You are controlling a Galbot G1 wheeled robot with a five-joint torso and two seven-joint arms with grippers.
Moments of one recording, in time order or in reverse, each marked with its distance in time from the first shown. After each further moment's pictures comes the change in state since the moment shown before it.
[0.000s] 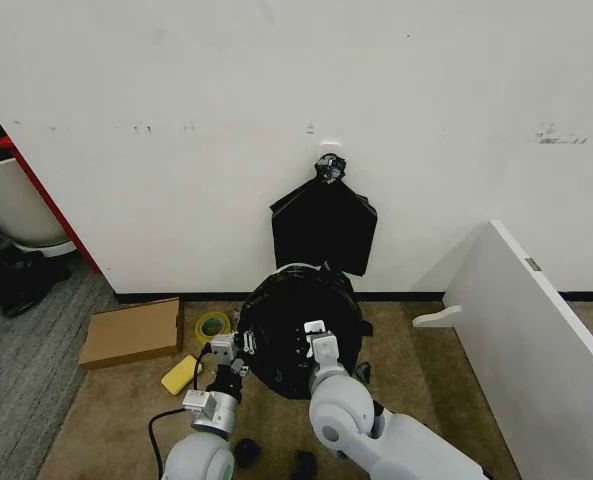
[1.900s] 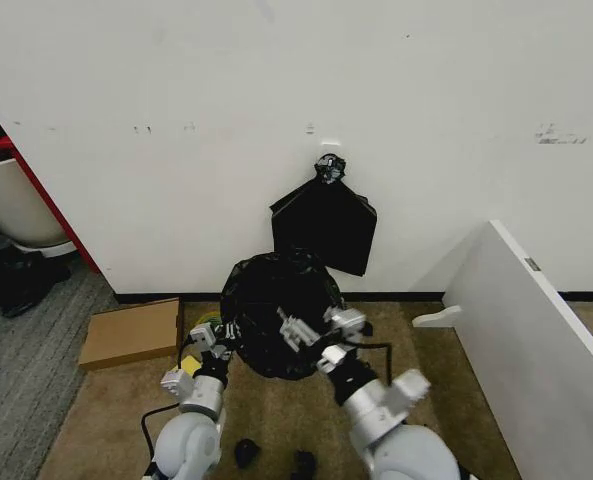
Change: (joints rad) left arm -0.071 0.071 -0.060 0.153 -0.415 0.002 0.185; right arm -0.409 -0.179 0.308 0.466 -0.242 0.733 -0.679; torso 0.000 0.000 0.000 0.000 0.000
